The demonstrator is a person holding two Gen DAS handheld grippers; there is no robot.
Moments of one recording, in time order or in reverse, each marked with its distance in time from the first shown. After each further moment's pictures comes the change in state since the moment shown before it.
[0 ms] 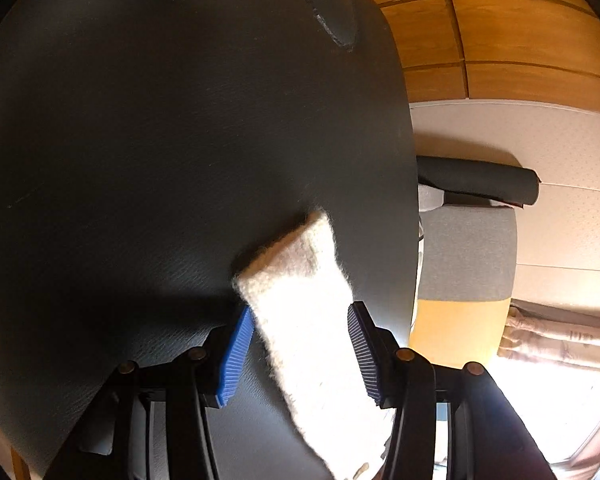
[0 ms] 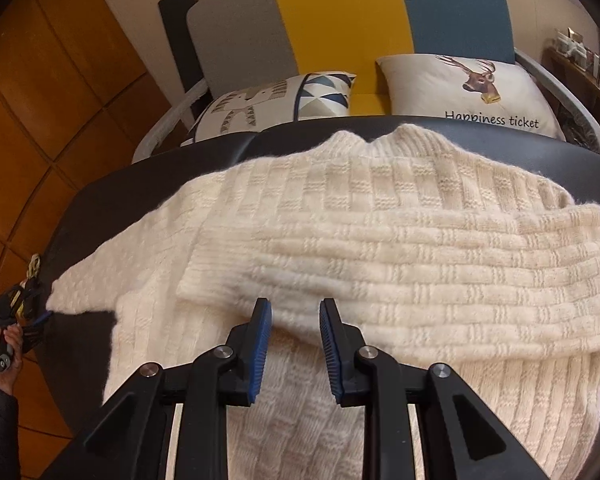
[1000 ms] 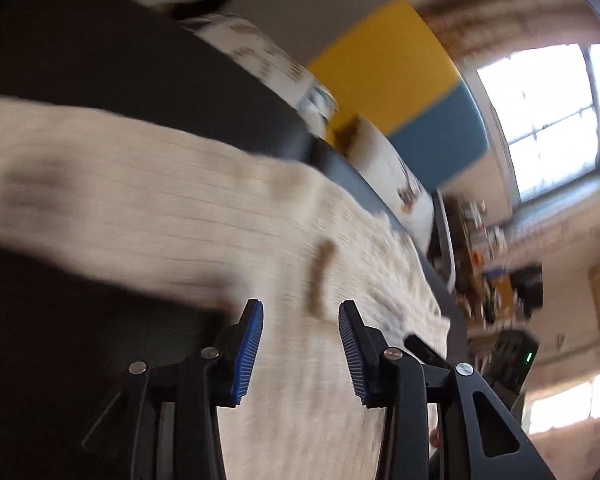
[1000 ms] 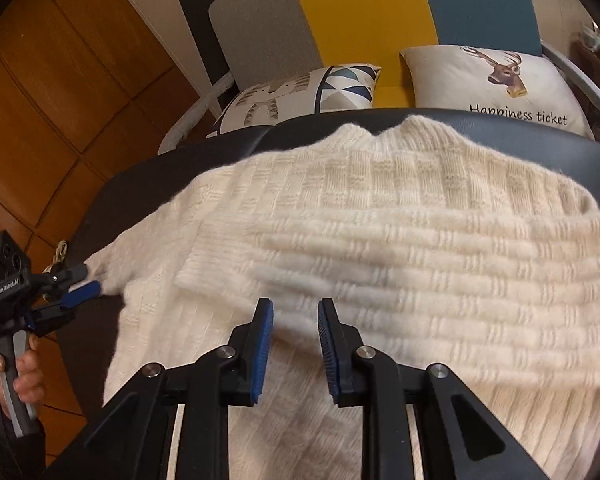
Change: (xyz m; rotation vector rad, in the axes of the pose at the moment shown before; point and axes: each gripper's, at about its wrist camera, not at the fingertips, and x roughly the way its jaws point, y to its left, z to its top) left arm 0.077 -0.138 -0.302 0.768 0.368 0.004; right arm -0.001 -0.028 -0.004 -0.041 0.037 0.134
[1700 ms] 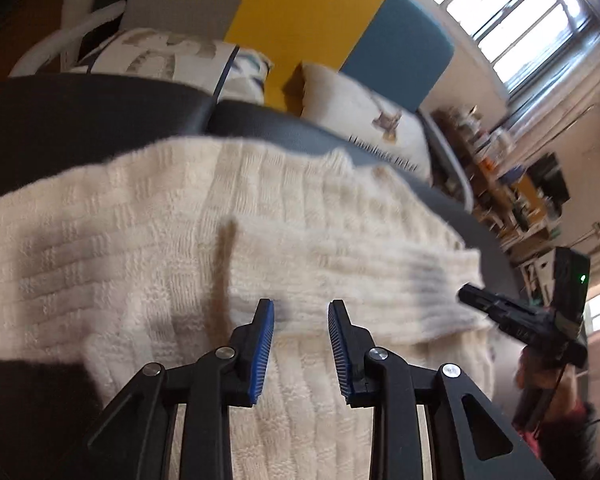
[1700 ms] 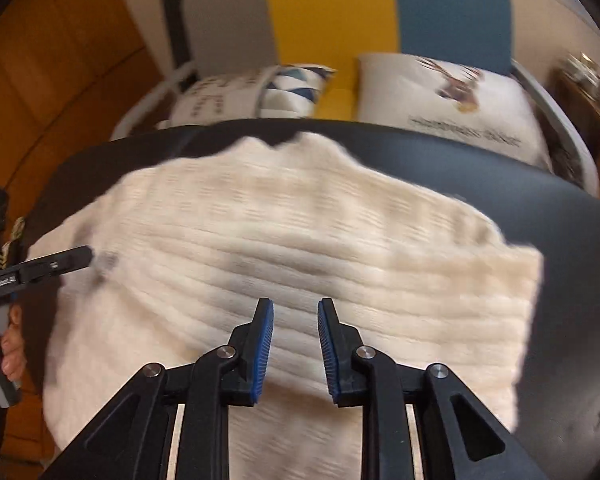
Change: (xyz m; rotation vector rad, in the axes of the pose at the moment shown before) left arm 0.100 -0.118 -0.030 0.450 0.136 0.073; right arm -0.017 -0.033 0.019 -0.089 0.050 -0.175
